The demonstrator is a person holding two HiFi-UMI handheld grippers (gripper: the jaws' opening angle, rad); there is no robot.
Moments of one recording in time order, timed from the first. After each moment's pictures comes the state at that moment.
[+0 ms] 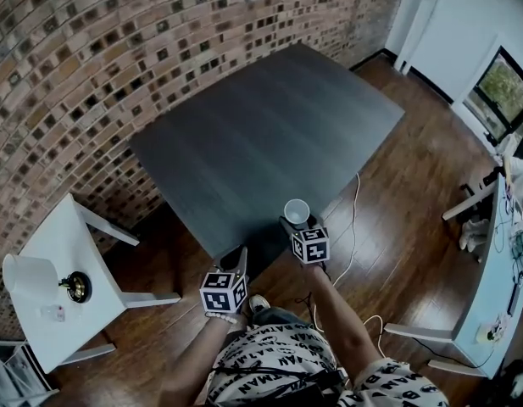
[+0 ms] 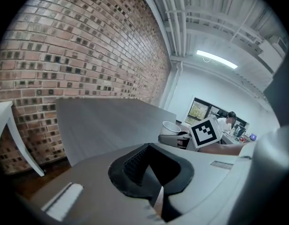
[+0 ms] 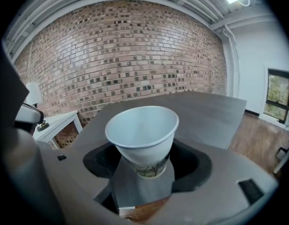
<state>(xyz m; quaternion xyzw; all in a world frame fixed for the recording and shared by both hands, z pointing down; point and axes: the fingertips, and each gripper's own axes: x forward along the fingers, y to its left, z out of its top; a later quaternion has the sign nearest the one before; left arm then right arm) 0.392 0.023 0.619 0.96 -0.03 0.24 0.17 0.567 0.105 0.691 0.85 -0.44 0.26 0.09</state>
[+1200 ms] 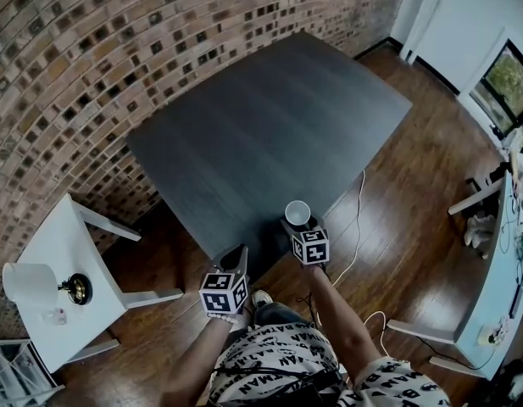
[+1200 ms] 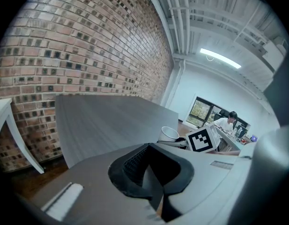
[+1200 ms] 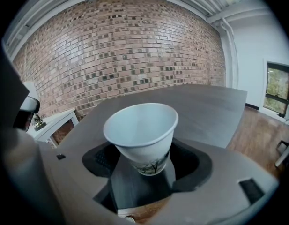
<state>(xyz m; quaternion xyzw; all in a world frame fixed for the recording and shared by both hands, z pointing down) 0.408 0.017 0.631 0.95 -0.03 0.25 0.18 0.577 0.104 0.733 0.85 -0.43 0.29 0.08</state>
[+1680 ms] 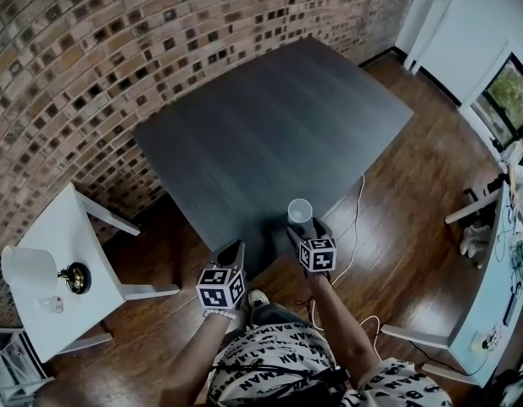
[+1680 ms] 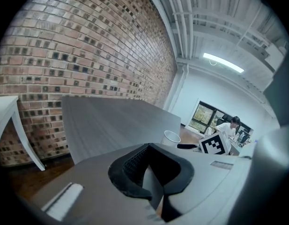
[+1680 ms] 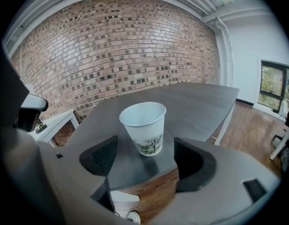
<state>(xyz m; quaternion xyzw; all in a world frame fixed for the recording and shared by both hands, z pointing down) 0.394 0.006 0.619 0.95 -0.05 0.23 0.19 0.553 0.136 0.722 0.85 -0.41 0.31 0.07</state>
